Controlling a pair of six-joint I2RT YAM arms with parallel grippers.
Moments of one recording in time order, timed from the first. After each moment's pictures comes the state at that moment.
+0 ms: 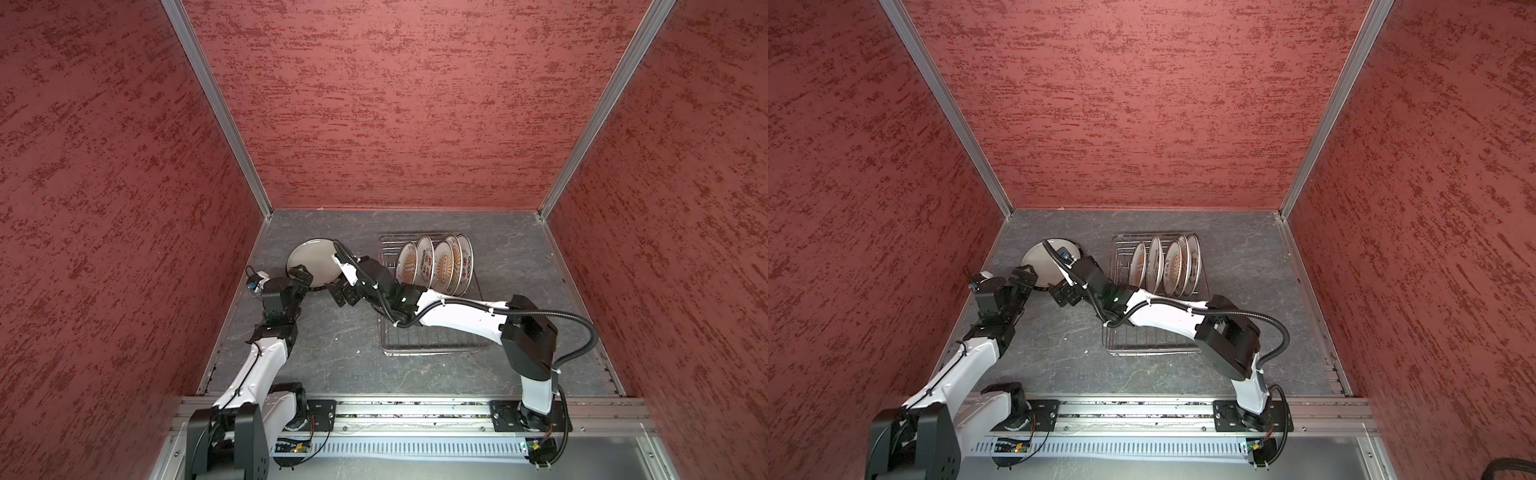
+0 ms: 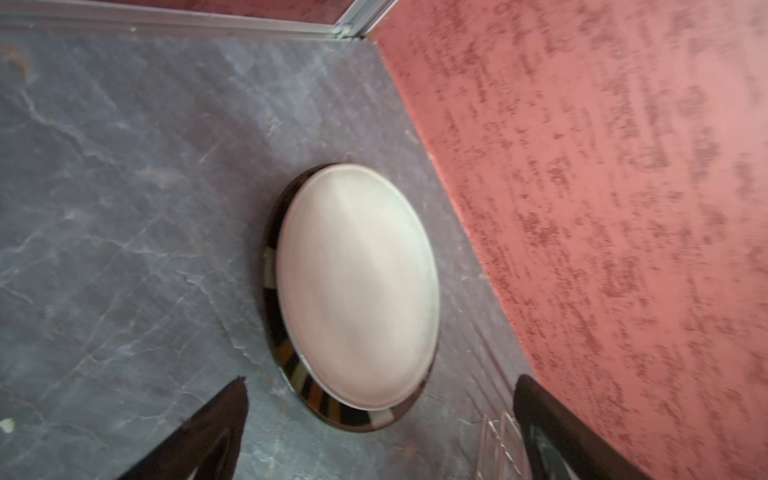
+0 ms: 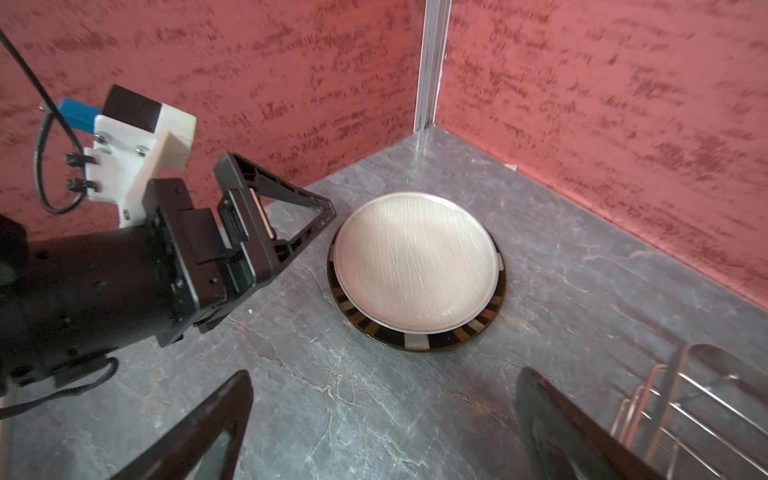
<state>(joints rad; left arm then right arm) 0.08 0.94 0.39 0.16 -0.06 -0.99 1.08 1.89 1.45 0.12 0.21 0.08</state>
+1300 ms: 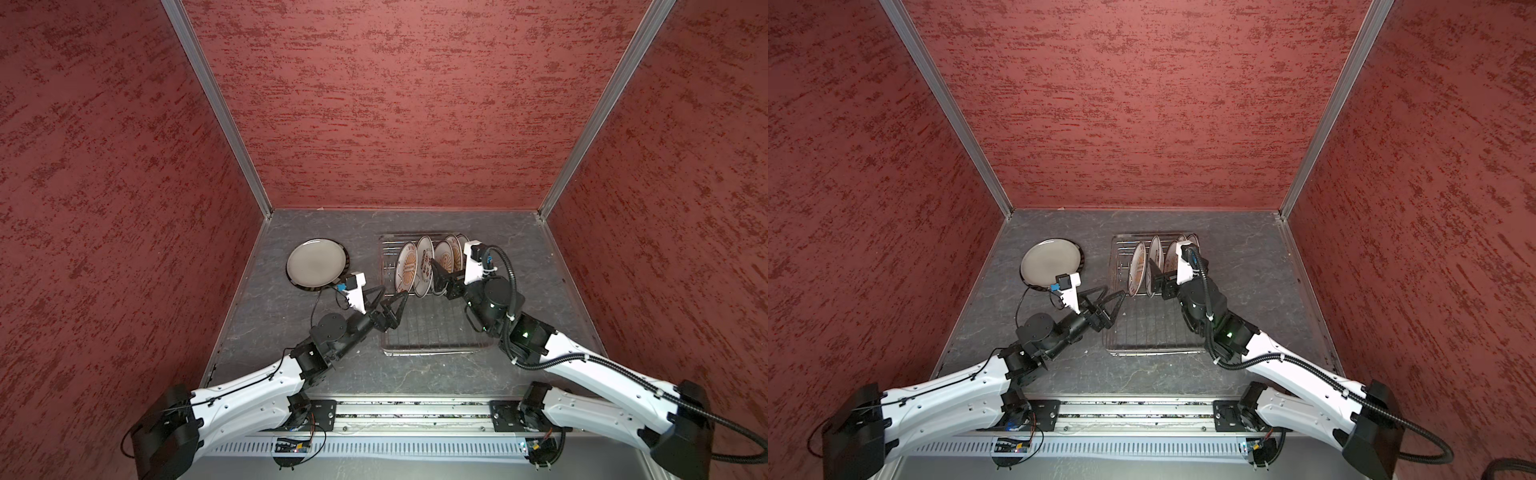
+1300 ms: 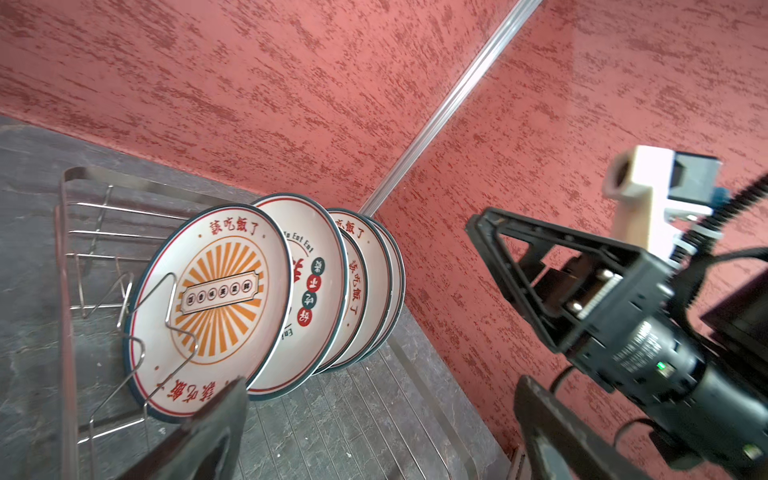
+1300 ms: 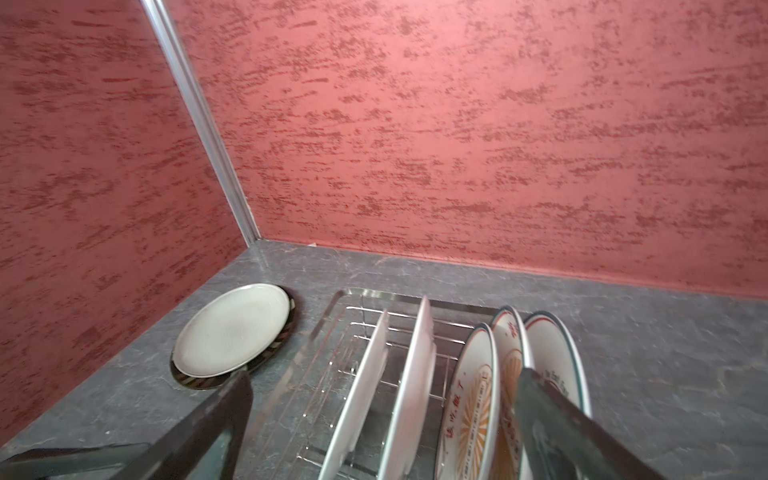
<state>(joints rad) -0.93 0.91 0.34 0.65 -0.18 -0.67 0.82 1.00 0.73 0.18 0.44 0.21</state>
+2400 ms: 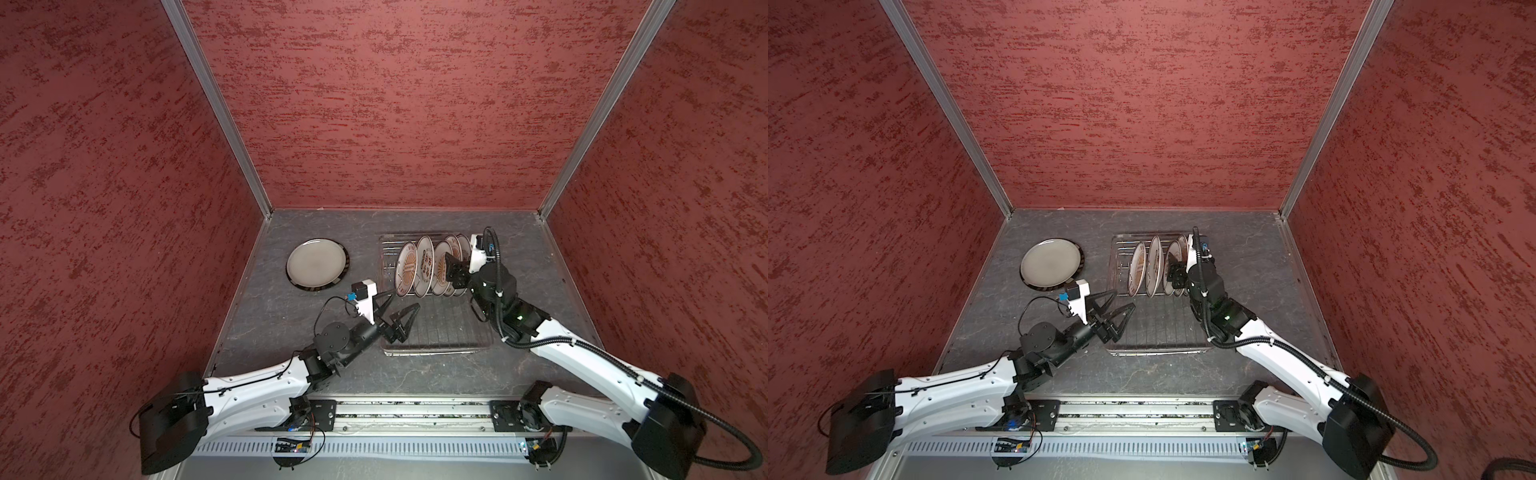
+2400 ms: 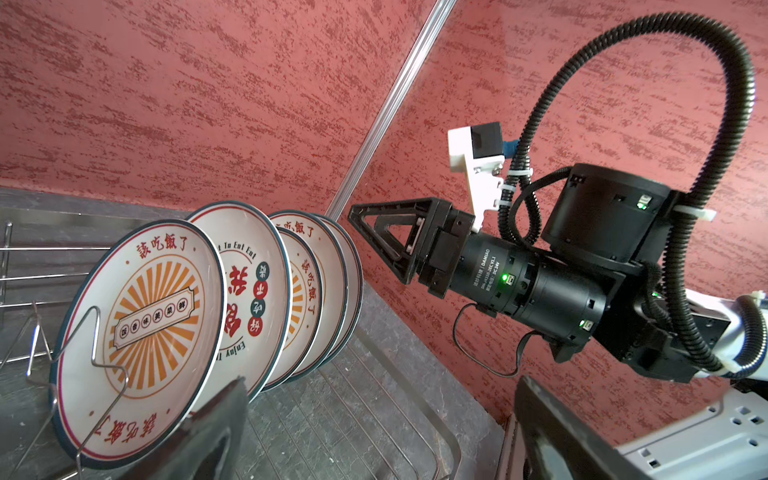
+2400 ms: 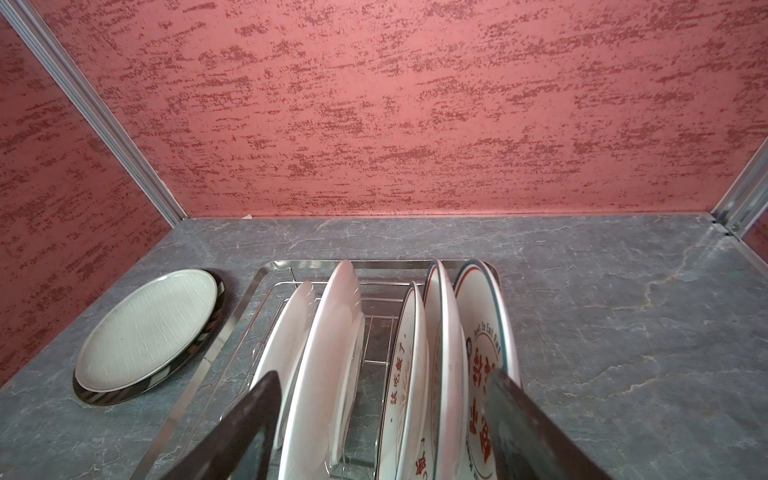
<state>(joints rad) -1.02 0.98 0.31 0.79 -0.17 -0.54 0.67 1.10 0.76 0.09 0.43 0.30</state>
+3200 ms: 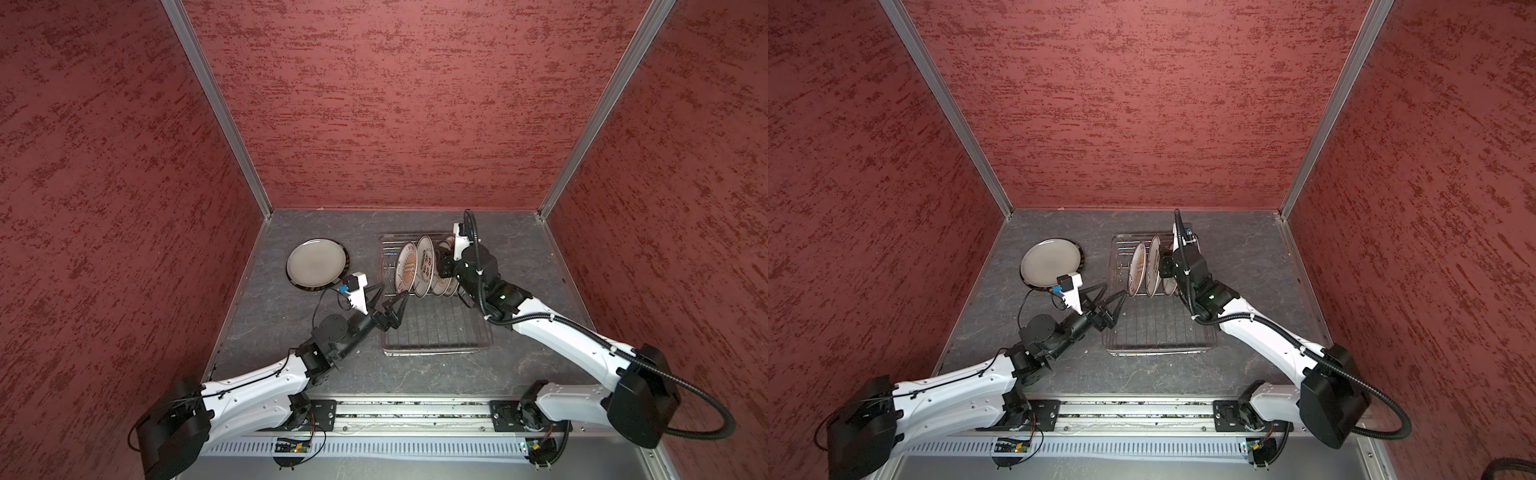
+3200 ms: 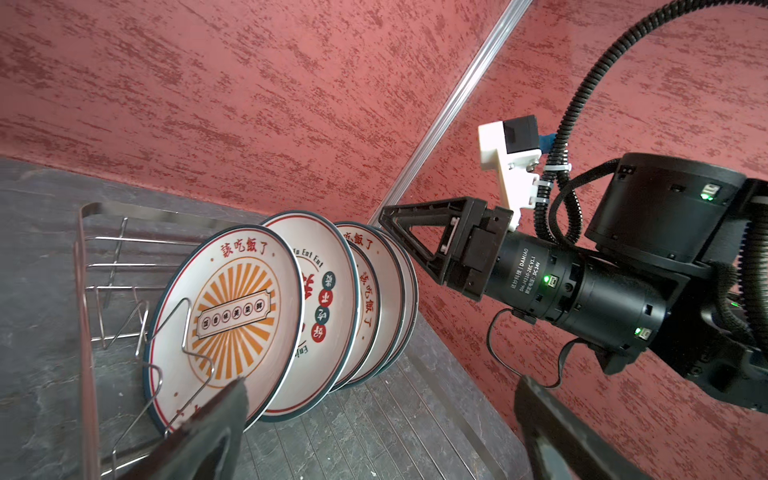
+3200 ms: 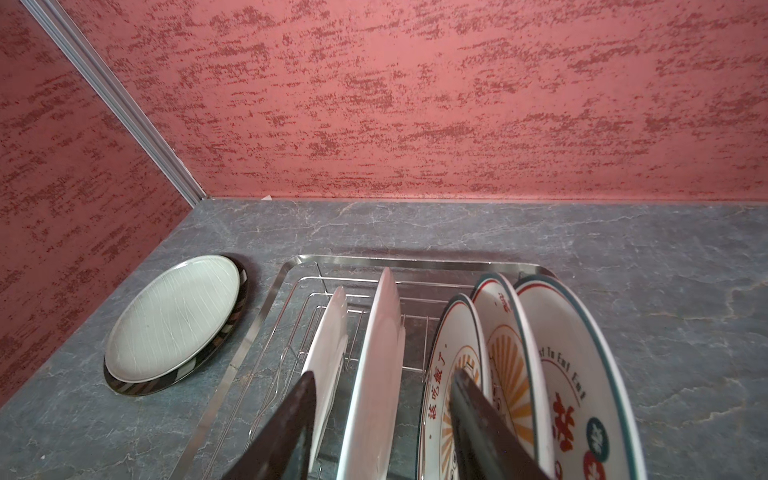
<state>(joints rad) -0.91 0.95 0.31 0.72 -0.19 -0.60 0.67 1.30 0.93 0.03 0.34 0.34</state>
